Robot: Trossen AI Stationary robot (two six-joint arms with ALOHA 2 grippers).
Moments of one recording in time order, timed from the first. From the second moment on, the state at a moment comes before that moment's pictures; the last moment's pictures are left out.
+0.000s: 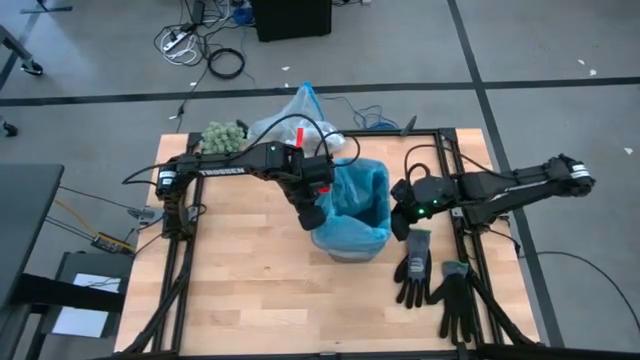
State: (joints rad) left arm 0.07 1.91 1.94 -1.31 0.04 -0.37; right arm 0.11 0.95 0.75 -0.39 0.08 0.82
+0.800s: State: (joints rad) left arm 0.16 1.73 1.94 -1.35 -0.14 -0.38; right arm -0.12 0.99 0.74 -0.25 -0.09 0.59
